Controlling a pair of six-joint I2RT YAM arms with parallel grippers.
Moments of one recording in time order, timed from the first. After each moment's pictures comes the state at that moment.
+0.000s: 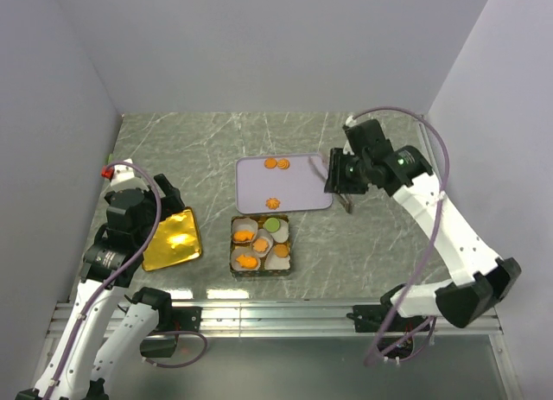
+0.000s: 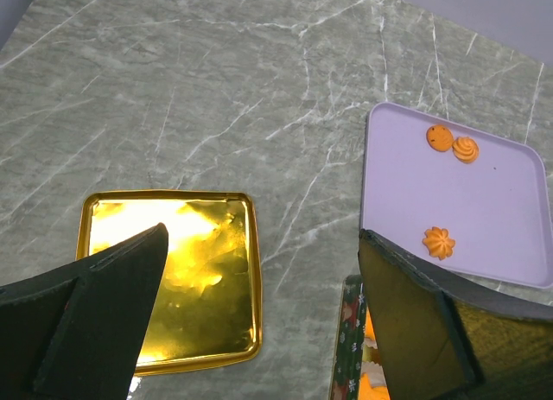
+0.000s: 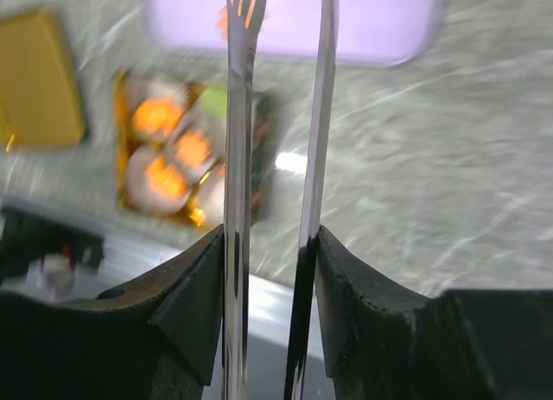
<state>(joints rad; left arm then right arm) -0.24 0.60 0.80 -0.59 -0.34 -0.44 0.53 1.30 1.48 -1.09 -0.02 0.47</state>
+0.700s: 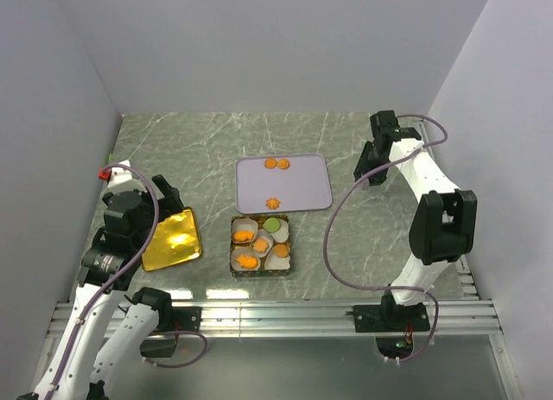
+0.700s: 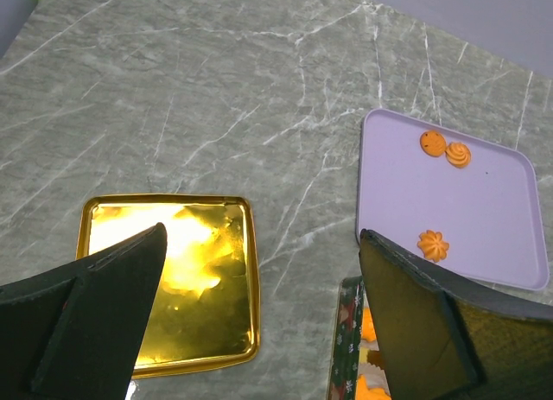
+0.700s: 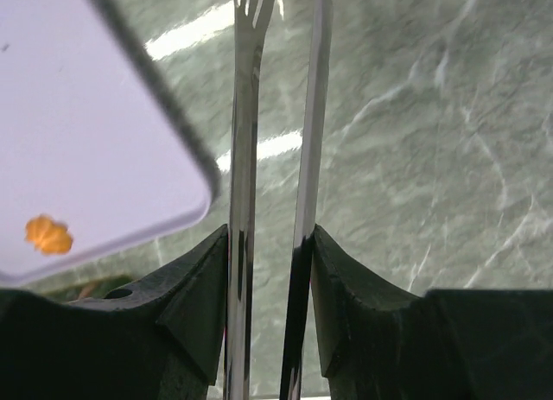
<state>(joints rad) -0.24 0.57 0.80 -0.59 -0.34 -0.44 0.10 1.72 1.45 -0.92 0.03 0.50</state>
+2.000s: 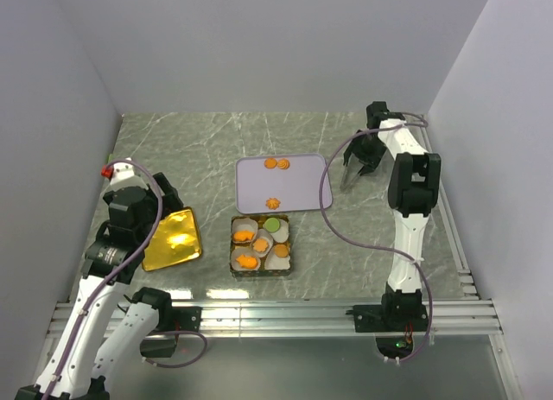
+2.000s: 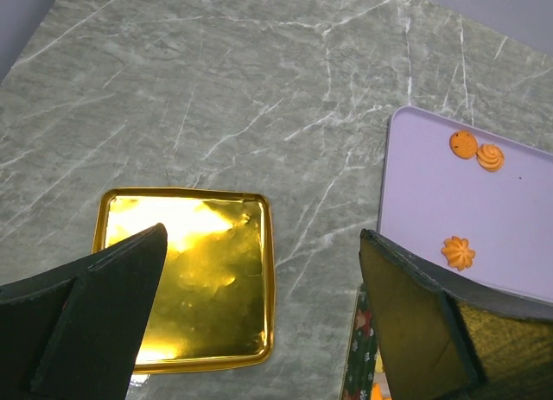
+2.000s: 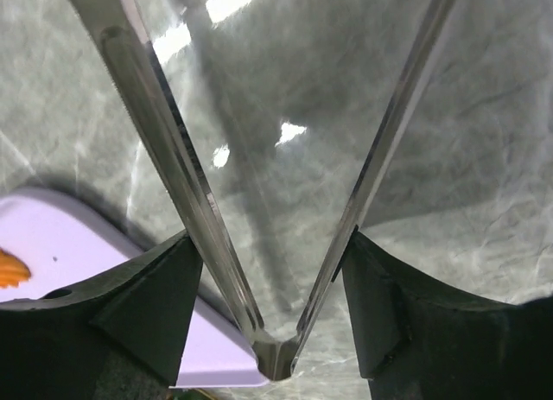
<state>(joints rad) -0.23 0.62 0.80 -0.59 -0.38 -0.44 0.01 2.34 1.99 -0.95 -0.09 0.57</state>
